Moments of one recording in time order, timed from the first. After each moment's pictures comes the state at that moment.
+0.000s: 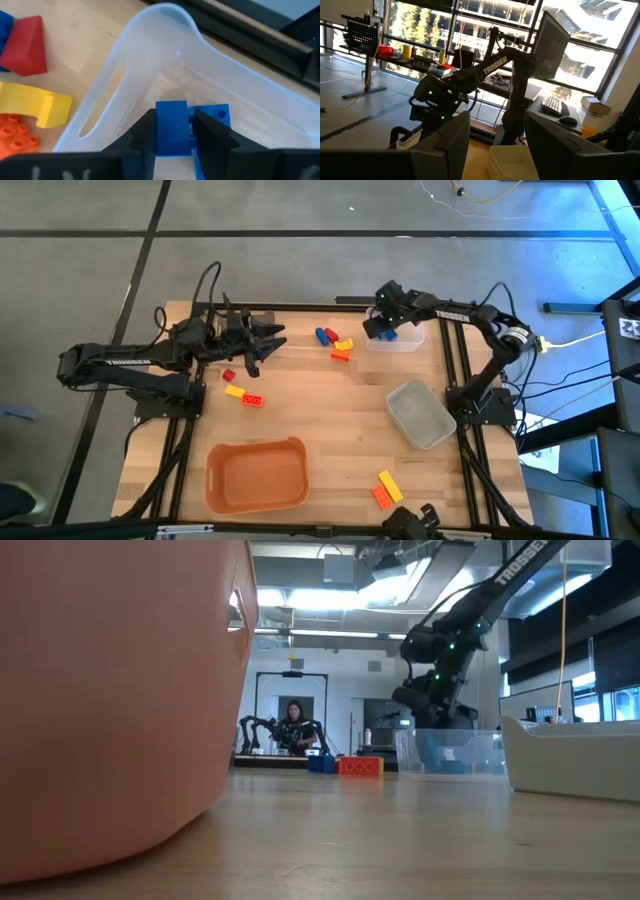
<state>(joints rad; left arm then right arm) 0.15 0.87 0.71 0.35 -0.13 -0.25 -0.76 1.70 1.06 -0.48 0.04 0.30</state>
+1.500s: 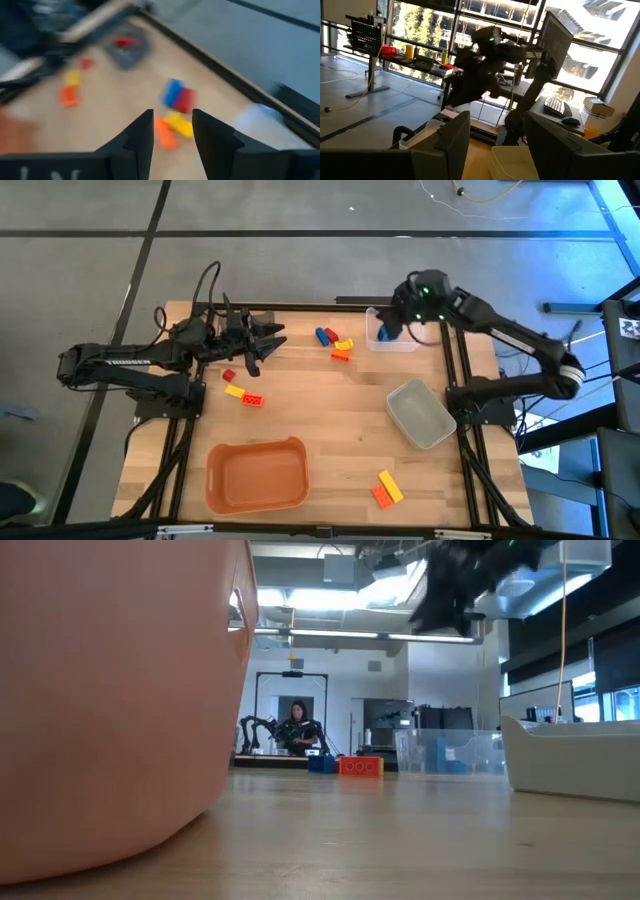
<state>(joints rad) 0.15 0.87 0.71 0.35 -0.14 -0.25 -0.62 1.16 1.06 -0.48 -0.24 0.21</state>
